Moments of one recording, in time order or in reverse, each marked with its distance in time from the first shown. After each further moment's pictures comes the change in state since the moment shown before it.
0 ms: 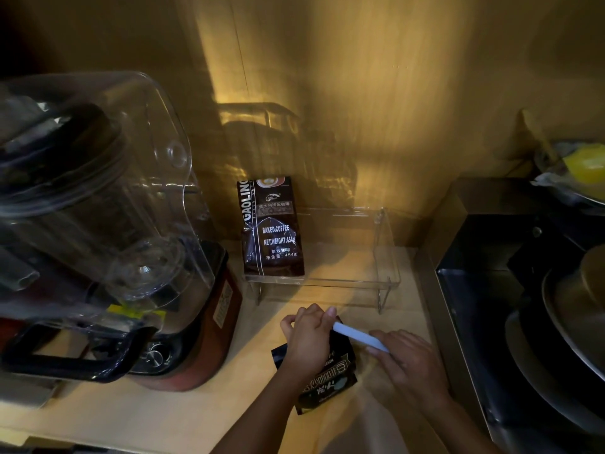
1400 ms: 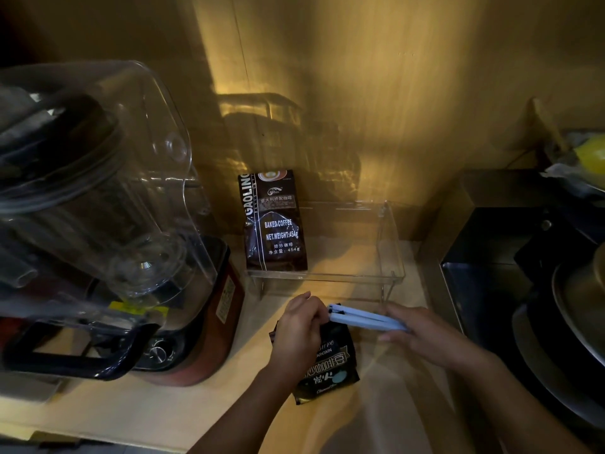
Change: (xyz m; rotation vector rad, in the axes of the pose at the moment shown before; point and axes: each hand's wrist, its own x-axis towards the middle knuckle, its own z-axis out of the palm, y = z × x) left_hand -0.005 -0.013 -0.022 0.215 0.166 0.272; right_hand 0.045 0.015 -0.037 0.171 -0.634 0.234
